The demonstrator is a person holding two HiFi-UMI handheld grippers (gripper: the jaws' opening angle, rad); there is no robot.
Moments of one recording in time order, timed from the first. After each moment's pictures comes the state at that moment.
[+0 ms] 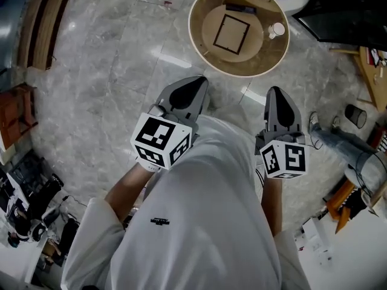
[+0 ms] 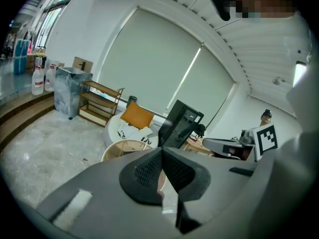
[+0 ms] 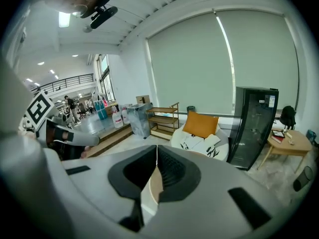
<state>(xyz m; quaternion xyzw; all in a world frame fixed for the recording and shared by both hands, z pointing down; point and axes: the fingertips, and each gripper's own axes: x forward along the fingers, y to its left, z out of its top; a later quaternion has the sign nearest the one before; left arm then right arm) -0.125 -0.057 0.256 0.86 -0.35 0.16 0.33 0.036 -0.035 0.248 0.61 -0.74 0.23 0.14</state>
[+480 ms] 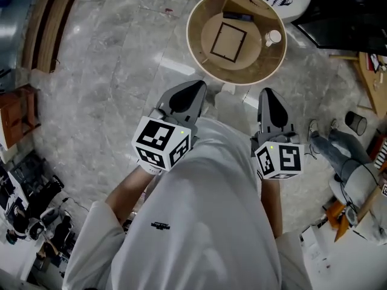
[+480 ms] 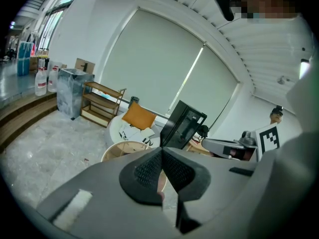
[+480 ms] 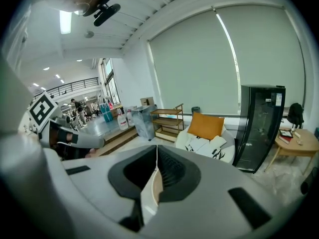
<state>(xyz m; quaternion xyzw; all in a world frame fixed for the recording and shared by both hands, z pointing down) -0.096 -0.060 0.253 0.85 -0.37 0.16 0.33 0.052 -0.045 0.246 0.59 -0.76 0.23 0.13</state>
